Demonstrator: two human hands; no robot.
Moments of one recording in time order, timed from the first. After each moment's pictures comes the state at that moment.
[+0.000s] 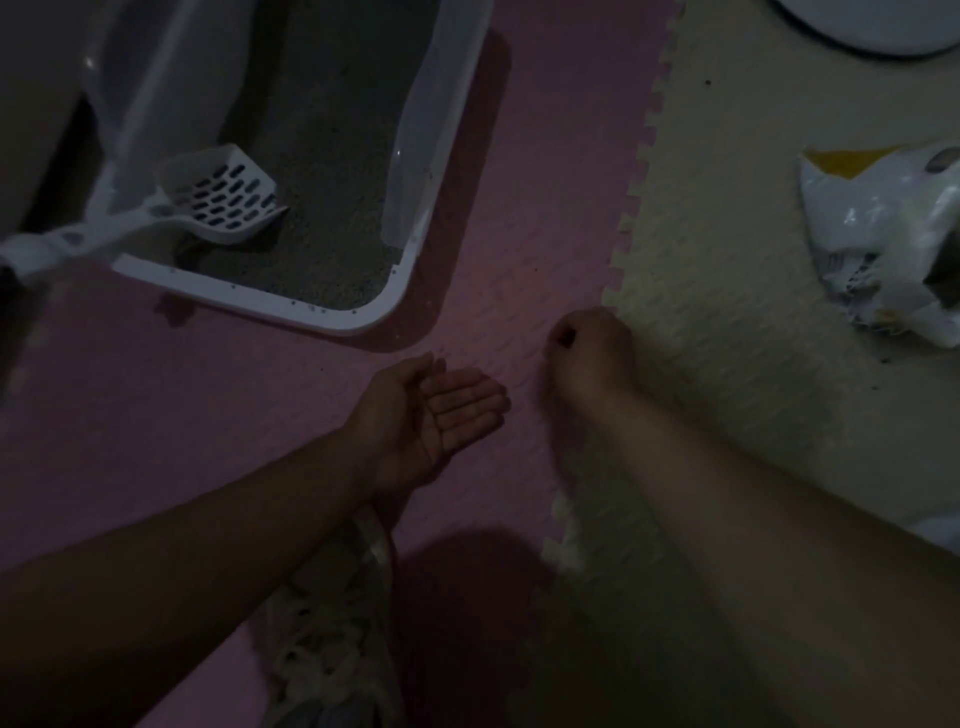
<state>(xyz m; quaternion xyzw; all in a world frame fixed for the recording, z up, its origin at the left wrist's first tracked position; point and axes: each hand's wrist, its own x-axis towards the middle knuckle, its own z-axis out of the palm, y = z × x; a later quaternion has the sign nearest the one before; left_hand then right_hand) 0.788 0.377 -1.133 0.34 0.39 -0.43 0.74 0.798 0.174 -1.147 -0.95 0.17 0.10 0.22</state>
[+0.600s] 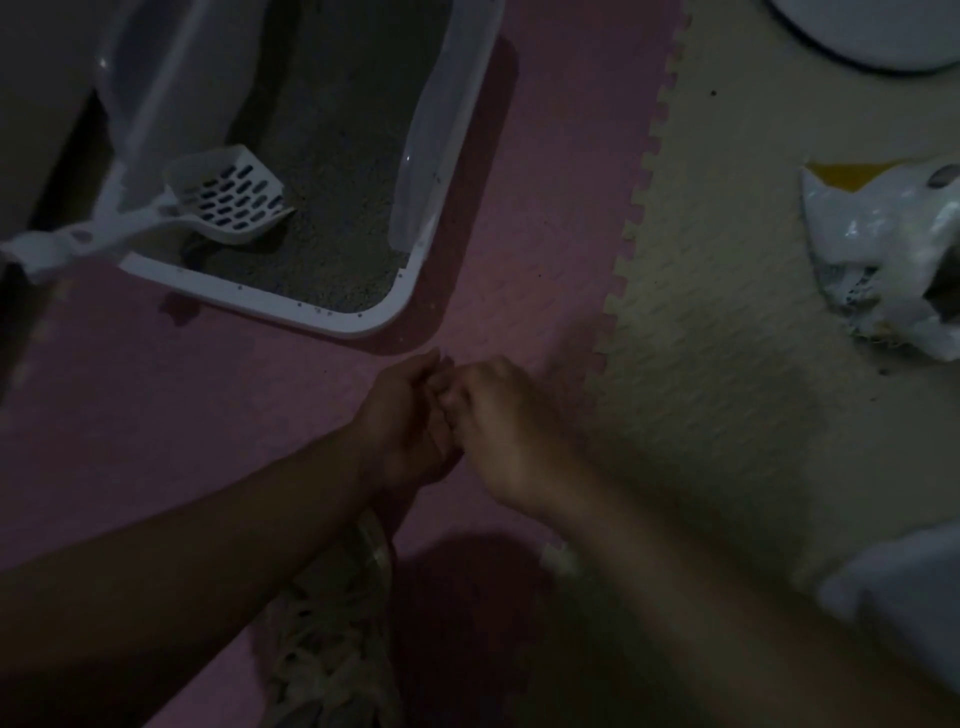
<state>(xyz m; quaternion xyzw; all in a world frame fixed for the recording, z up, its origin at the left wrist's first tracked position) 0.792 0.378 -1.142 0.29 0.39 -0.44 0.75 0.758 0.254 -1.087 -0.94 -0.03 0.18 0.28</state>
